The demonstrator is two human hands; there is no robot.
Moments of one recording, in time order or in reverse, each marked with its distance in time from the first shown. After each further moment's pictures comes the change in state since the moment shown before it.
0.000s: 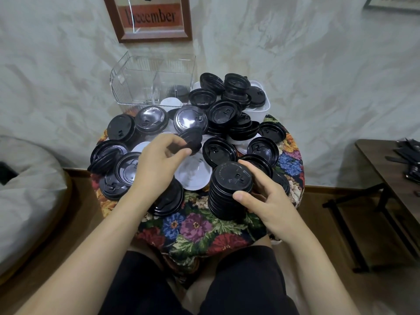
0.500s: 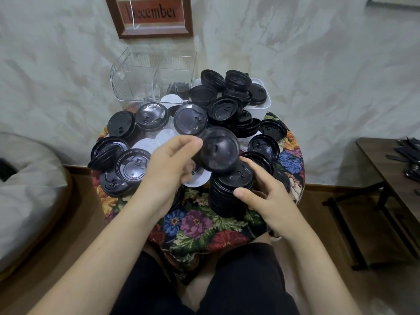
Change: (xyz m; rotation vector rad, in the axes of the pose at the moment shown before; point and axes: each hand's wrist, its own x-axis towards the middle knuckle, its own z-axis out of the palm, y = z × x) left_hand -0.034 0.050 0.004 -0.758 -0.113 -0.319; right_hand -0.001 -0.002 0.000 -0.021 0.001 -0.018
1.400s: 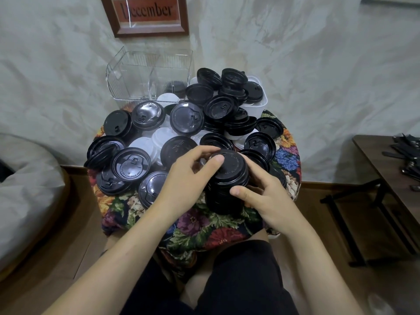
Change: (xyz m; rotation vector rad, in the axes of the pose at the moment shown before) left_hand -0.001 -0.031 0.015 0.464 -0.134 0.163; right_hand 0.001 -0.001 -0.004 -0.031 -0.030 -0.030
